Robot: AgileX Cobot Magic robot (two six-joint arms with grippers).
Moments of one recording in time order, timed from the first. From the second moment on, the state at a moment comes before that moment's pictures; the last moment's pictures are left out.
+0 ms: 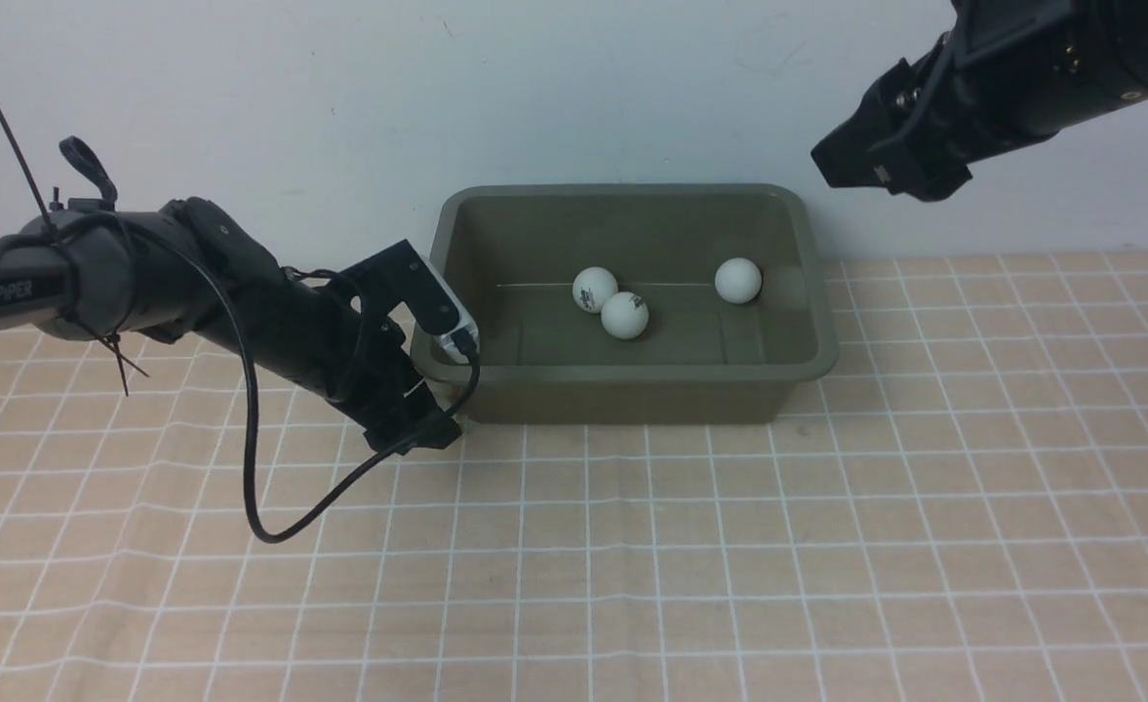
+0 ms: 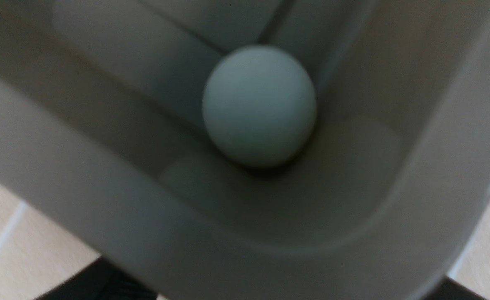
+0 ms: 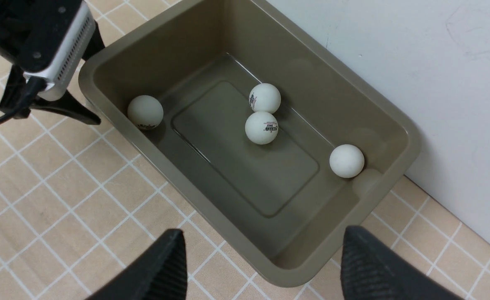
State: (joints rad) right arm 0.33 1.48 -1.51 0.26 0.96 -0.51; left arm -0.10 2.08 -1.37 -0.81 0.62 1.49
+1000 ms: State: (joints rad) right arm 0.33 1.48 -1.51 0.26 0.94 -0.51; left arm -0.09 1.89 -1.37 -0.57 0.64 1.27
